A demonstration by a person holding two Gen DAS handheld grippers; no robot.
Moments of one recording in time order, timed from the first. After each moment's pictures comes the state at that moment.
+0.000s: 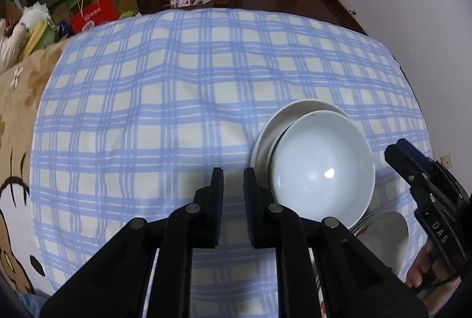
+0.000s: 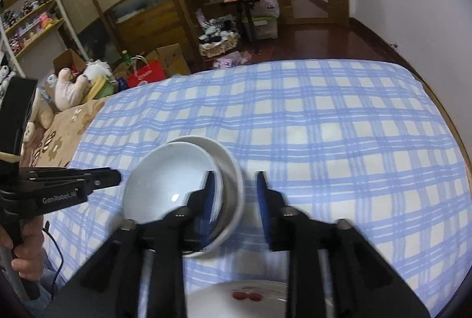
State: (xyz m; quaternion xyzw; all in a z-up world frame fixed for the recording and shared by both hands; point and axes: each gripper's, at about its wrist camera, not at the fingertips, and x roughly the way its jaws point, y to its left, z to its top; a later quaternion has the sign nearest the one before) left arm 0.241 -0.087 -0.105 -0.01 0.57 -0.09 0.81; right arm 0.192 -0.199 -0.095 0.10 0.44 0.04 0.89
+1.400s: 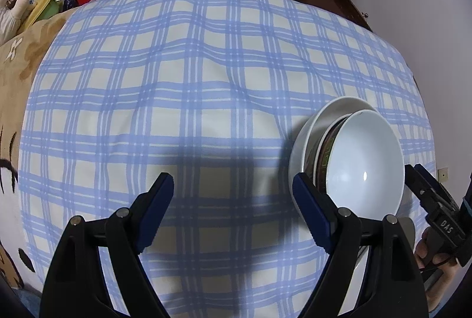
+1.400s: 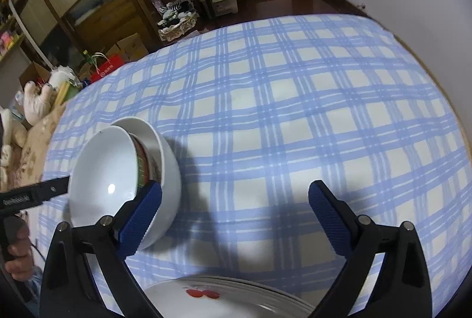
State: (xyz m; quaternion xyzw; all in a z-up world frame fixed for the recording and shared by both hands) left arm 0.259 -0.057 -0.138 -0.04 0.60 -0.07 0.80; right arm 0.198 -0.232 -0.137 0.15 0.49 -0.02 0.86
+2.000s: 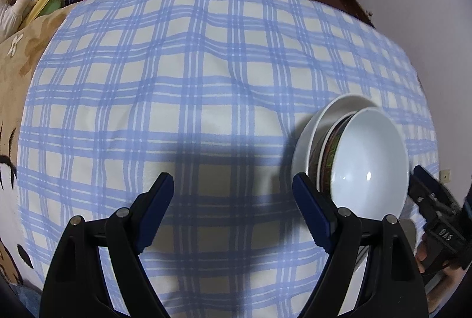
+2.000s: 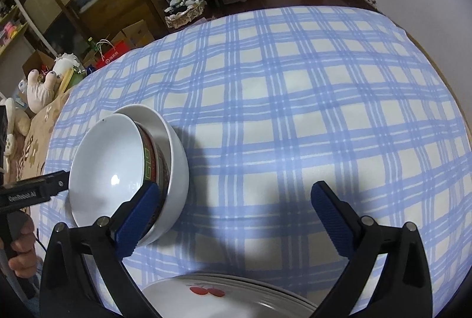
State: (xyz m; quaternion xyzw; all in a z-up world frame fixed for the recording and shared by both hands) left arm 0.261 -0.056 -0.140 -0.06 0.60 -0.06 0.79; right arm 0.205 -0.223 -0.141 0.13 0.51 -0.01 0.85
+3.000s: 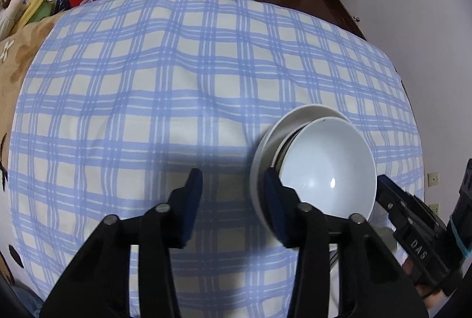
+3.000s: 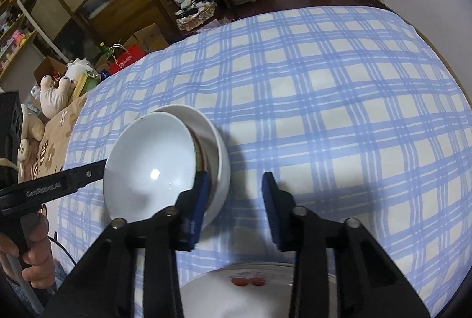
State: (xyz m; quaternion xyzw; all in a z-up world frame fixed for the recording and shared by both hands) left arm 0.259 -0.078 -0.128 -0.06 0.58 -0.09 0.80; right arm 0.204 -0.198 -0.130 0.16 0.51 0.02 0.85
